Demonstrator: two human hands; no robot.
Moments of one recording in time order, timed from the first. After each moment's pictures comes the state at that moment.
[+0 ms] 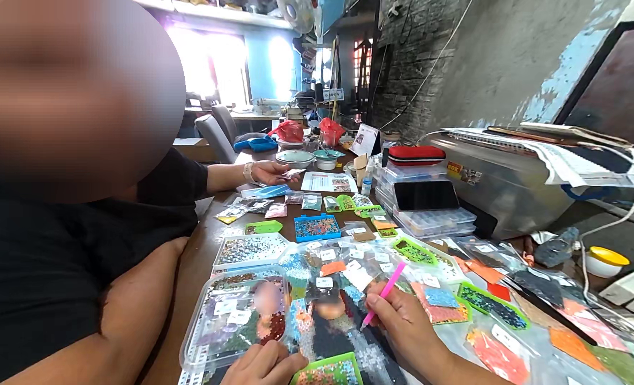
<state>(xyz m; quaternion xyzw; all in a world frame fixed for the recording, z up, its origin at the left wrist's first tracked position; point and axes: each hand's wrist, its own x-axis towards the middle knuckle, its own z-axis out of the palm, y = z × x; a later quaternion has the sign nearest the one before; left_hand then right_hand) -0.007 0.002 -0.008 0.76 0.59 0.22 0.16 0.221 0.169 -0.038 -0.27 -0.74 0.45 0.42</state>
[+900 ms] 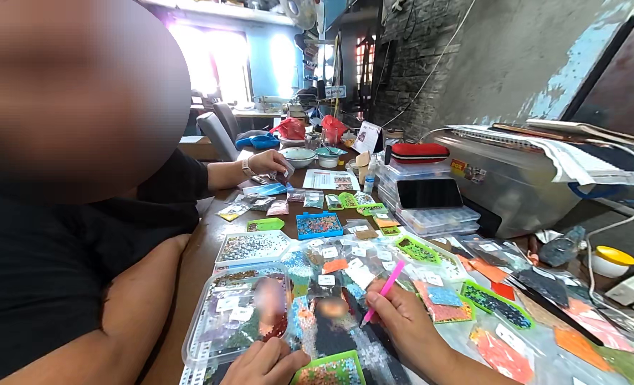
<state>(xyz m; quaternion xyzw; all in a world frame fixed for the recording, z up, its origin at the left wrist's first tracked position) -0.008 0.003 -0.009 0.76 0.59 0.23 0.16 0.220 0.171 -0.038 -0.27 -0.76 0.43 0.40</state>
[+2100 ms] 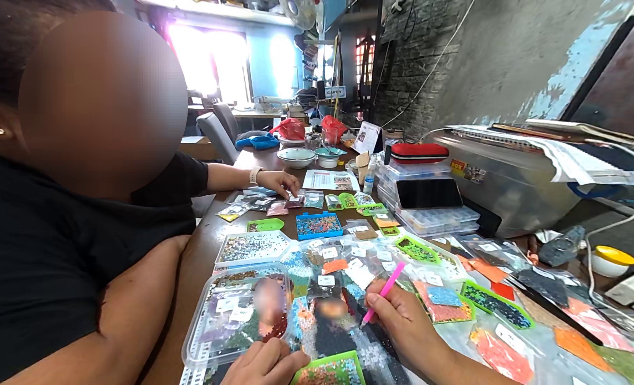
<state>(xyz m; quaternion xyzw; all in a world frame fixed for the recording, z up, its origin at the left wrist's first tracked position) -0.007 0.003 -0.007 0.76 0.59 0.22 0.17 0.221 0.172 -0.037 -0.27 -0.76 0.44 0.40</state>
